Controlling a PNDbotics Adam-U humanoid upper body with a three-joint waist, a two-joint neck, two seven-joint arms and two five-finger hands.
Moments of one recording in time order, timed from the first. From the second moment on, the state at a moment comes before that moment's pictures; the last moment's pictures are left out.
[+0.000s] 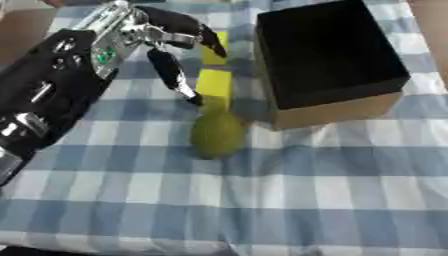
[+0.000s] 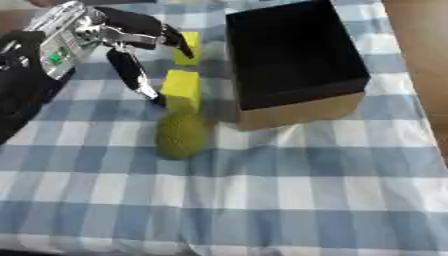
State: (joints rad) left arm -1.29 0.31 -0.57 -0.80 -0.68 -0.50 -0.61; right arm -0.04 -0.49 -0.22 -1.99 0.25 -0.45 -0.44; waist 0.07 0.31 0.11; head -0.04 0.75
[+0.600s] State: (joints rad) left arm -1.28 0.27 -0.53 -0.75 -0.75 -0.49 -0.62; right arm -0.04 -0.48 -0.22 -1.99 0.25 -0.45 -0.43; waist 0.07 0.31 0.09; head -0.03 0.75
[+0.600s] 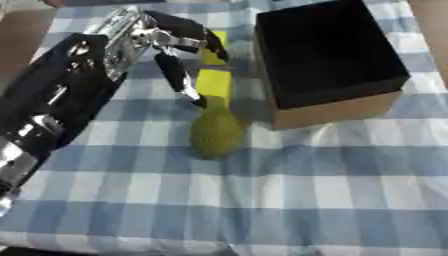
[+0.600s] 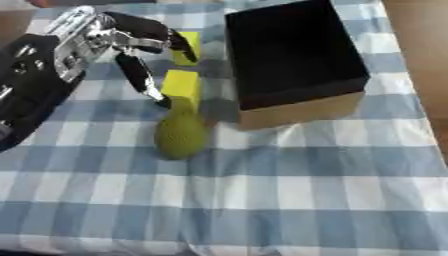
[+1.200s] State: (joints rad) left arm -1.28 0.26 -0.51 -0.75 -0.78 -0.50 -0.61; right arm -0.05 -0.48 -0.22 -1.99 0.25 -0.44 -0.42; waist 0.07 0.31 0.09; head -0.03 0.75
